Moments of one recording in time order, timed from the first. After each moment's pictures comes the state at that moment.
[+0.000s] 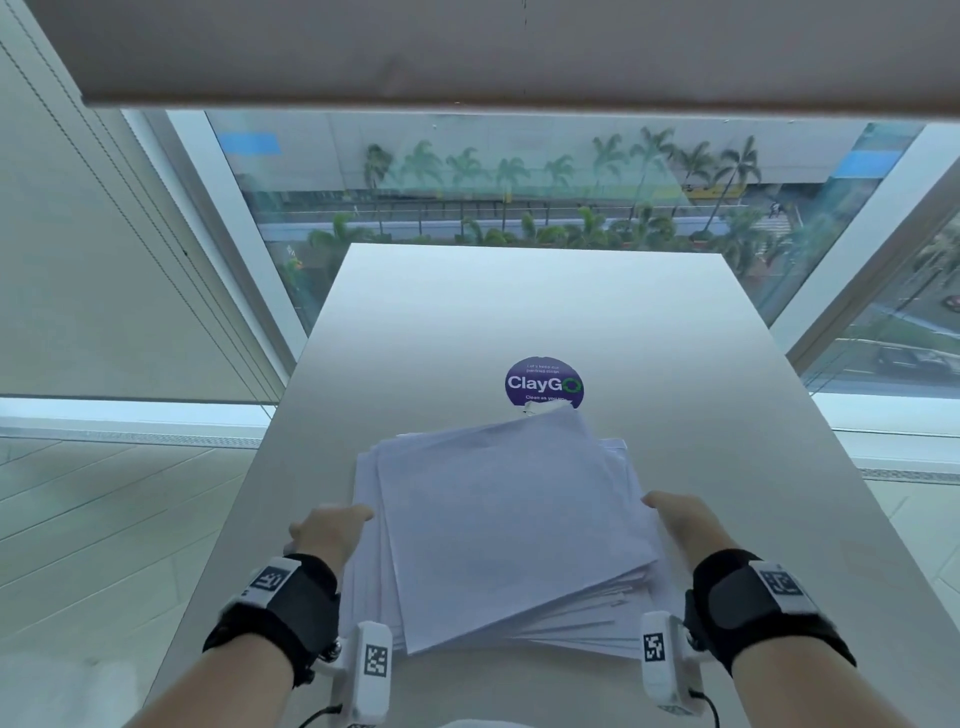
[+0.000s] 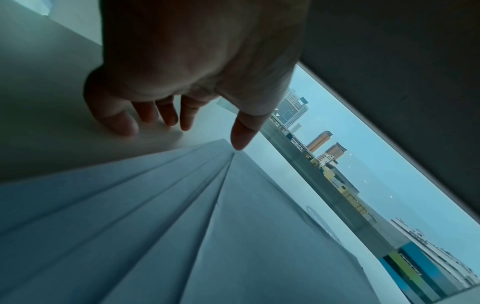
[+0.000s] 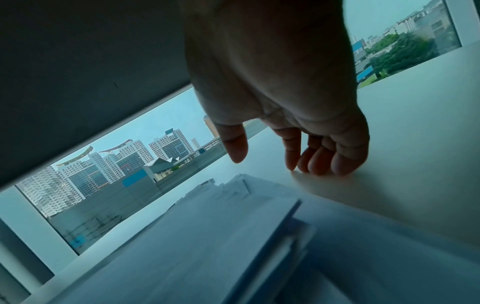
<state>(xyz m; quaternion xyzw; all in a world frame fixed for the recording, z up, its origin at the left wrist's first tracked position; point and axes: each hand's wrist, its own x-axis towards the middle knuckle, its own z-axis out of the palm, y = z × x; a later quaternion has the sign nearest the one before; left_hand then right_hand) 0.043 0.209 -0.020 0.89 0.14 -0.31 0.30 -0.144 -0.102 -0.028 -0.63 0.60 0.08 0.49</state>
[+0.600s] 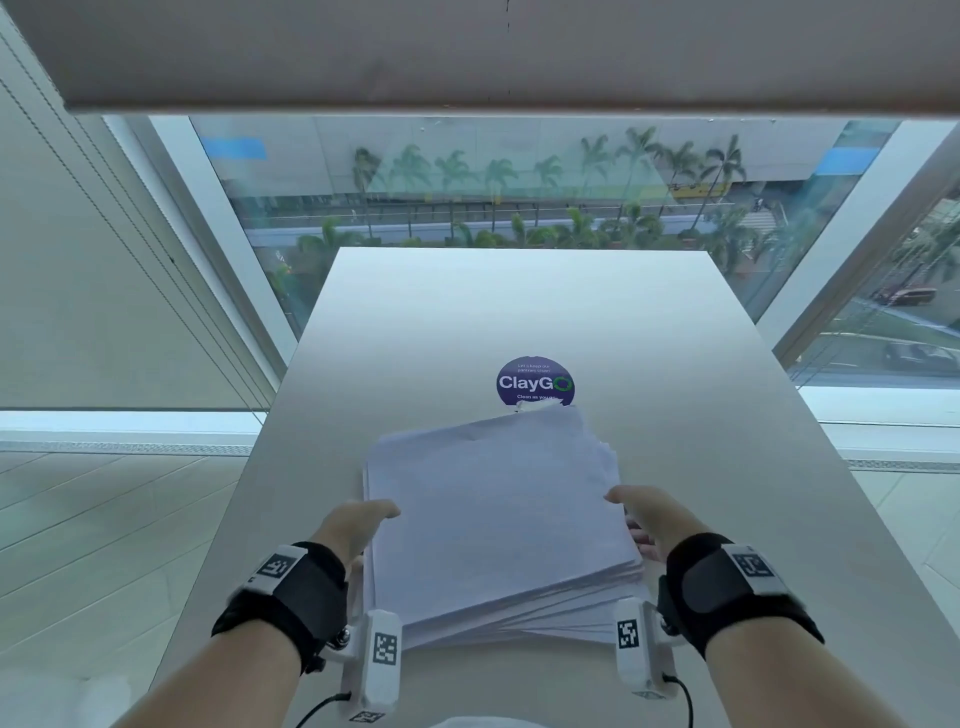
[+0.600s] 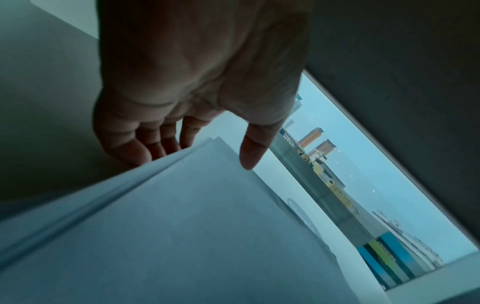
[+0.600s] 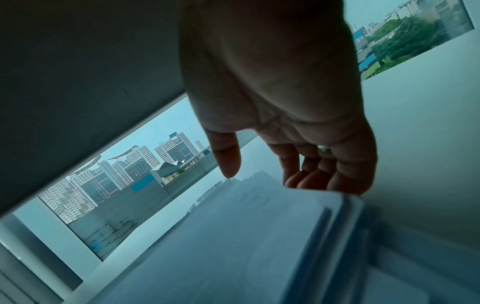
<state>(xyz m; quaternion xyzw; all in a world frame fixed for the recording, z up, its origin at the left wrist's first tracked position) 0.031 0.191 0.001 0.82 0.12 -0.39 0.41 -0.131 -0.077 -0.014 -0.58 0.58 0.10 0.56</state>
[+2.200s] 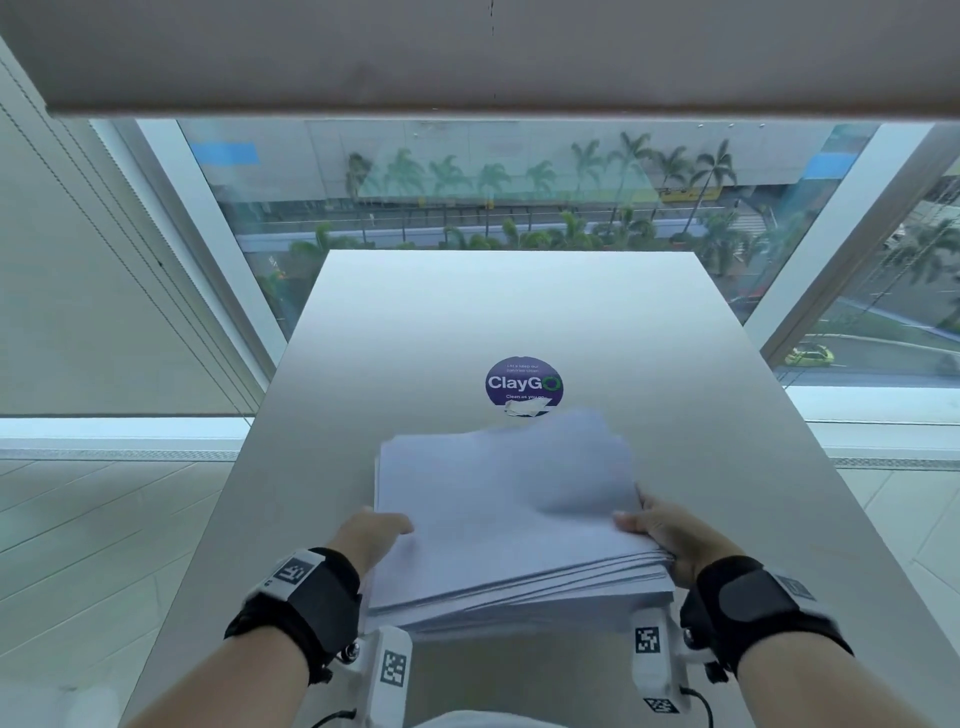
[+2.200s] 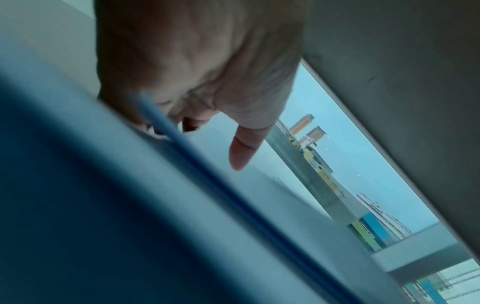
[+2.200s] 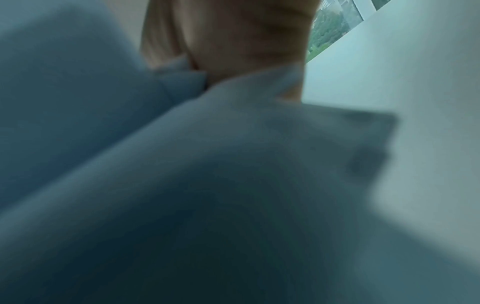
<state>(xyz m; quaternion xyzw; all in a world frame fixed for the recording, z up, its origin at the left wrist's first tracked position) 0.017 0.176 -0.014 0.84 0.04 -0.40 0.36 -0.171 -0.082 -0.004 -0.47 0.42 0.06 0.77</state>
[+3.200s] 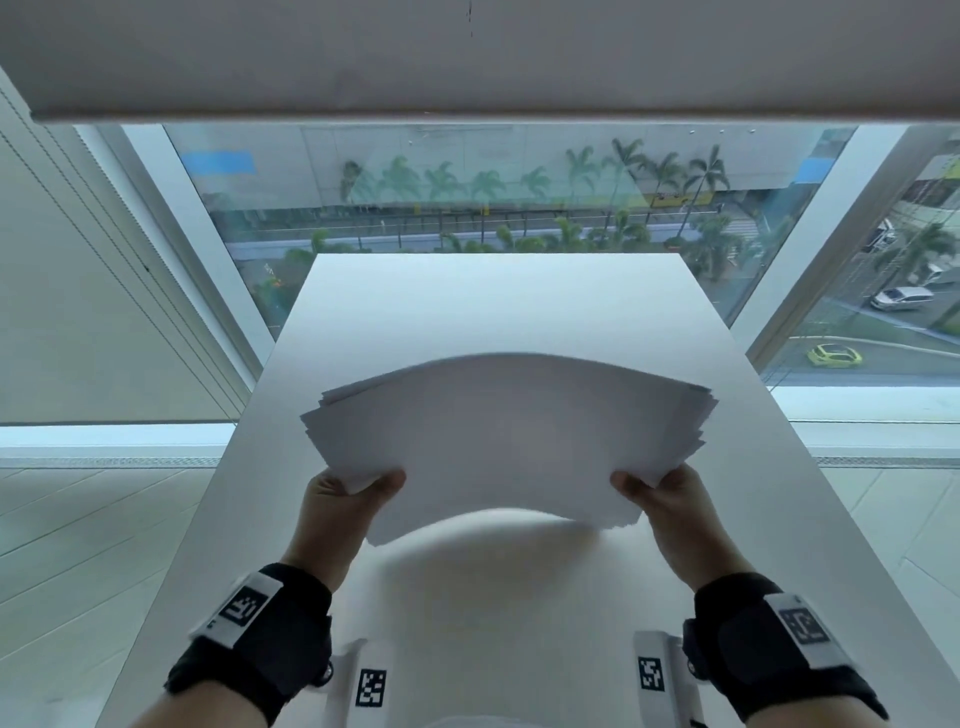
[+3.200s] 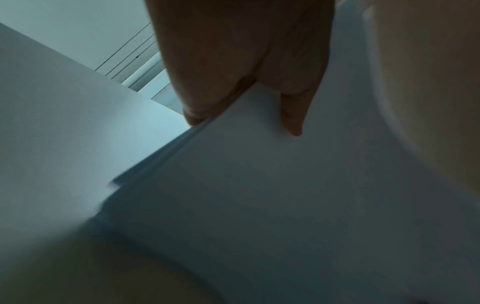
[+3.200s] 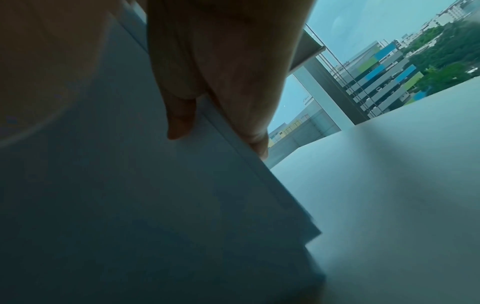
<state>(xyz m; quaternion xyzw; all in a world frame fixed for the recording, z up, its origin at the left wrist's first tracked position) -0.008 0.171 0.031 0.69 -0.10 -0.19 0.69 -0.183 -0.073 0.025 -0.64 0.30 -0.24 0.67</state>
